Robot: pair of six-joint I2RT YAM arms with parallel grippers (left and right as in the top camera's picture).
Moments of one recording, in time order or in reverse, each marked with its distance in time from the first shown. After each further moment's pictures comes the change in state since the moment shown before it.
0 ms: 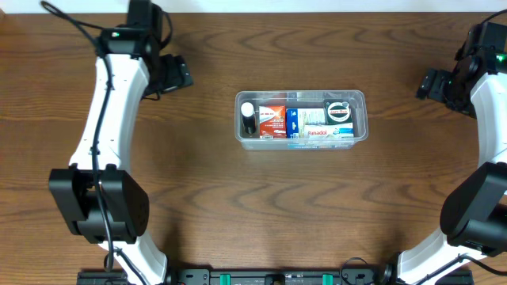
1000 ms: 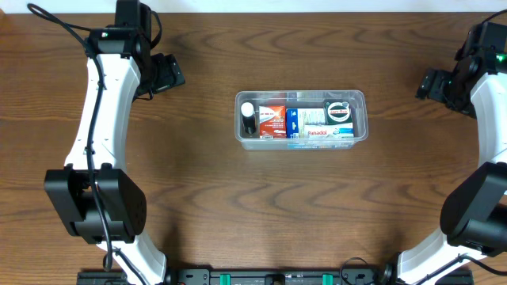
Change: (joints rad) left arm 0.032 0.000 0.000 0.000 0.000 0.000; right arm 0.000 0.000 0.000 0.000 0.000 0.000
